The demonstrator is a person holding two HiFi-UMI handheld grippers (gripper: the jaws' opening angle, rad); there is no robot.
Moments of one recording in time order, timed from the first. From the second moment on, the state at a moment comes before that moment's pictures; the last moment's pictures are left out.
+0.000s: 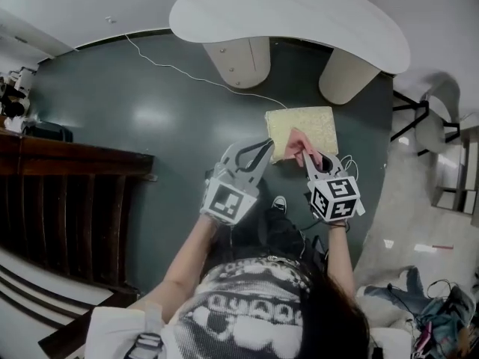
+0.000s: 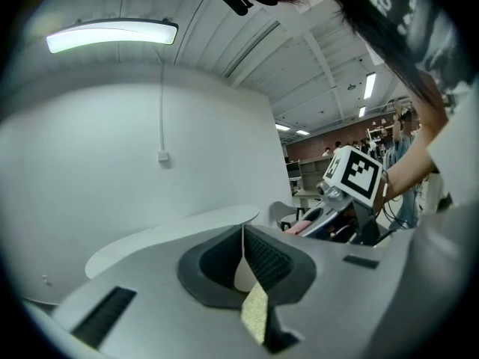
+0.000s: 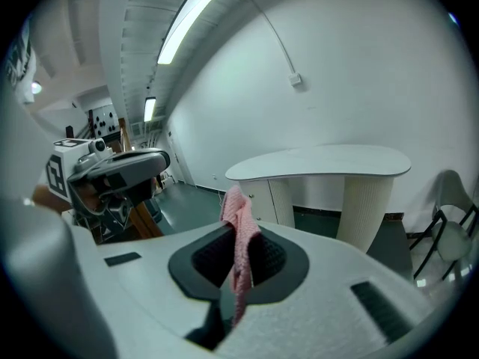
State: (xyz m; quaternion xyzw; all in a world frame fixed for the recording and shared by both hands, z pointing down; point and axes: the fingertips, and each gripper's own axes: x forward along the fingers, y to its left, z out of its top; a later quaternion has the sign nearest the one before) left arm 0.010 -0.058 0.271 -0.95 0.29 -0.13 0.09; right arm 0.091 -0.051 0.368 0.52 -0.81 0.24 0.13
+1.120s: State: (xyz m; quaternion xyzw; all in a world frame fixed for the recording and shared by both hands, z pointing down) left arm -0.009 -0.194 0.422 -0.95 0.24 -0.14 0.11; right arm 0.070 -0.231 0.673 0.46 -0.78 0.31 0.30
